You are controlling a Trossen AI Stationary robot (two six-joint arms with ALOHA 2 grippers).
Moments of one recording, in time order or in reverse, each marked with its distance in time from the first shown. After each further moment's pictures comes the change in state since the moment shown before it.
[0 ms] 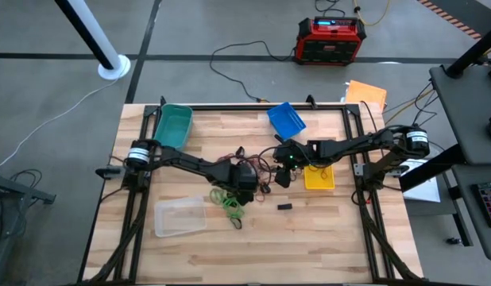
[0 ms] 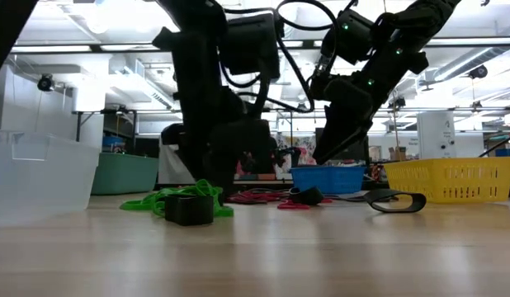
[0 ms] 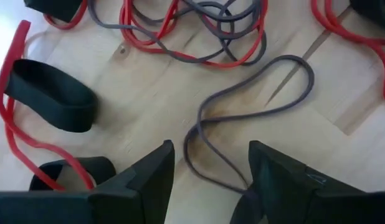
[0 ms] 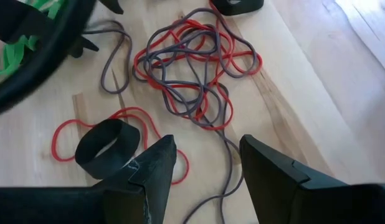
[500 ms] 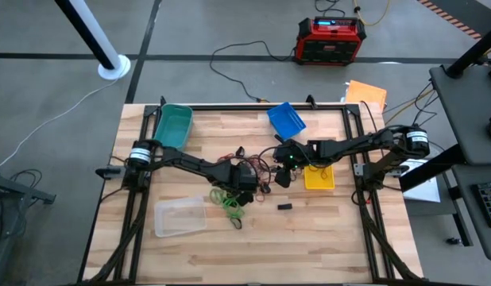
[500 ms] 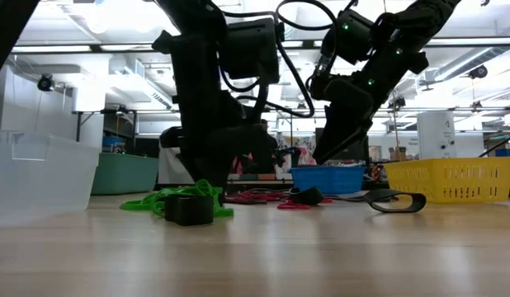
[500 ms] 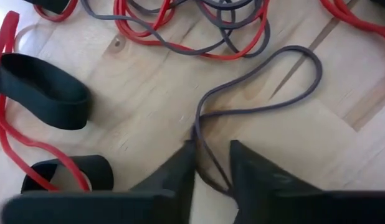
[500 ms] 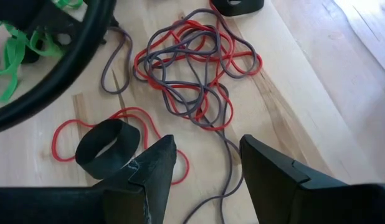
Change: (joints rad) left arm 0.007 0.016 -0.006 -0.004 0.003 0.006; right arm 0.000 -0.001 0.000 0.001 0.000 -0.001
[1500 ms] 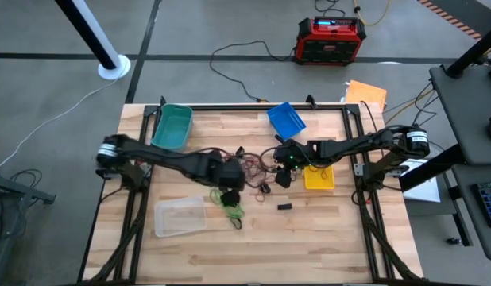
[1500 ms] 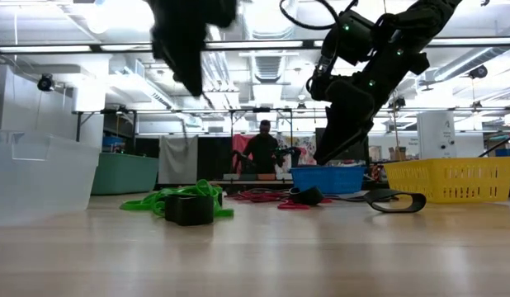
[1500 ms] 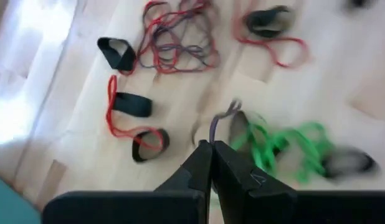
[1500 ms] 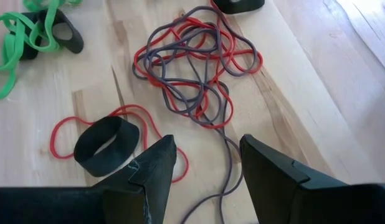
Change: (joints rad) left arm -0.103 -0.332 0.123 -0.303 -0.030 0.225; right arm 0.000 0.000 -0.006 0.004 0.000 -0.008
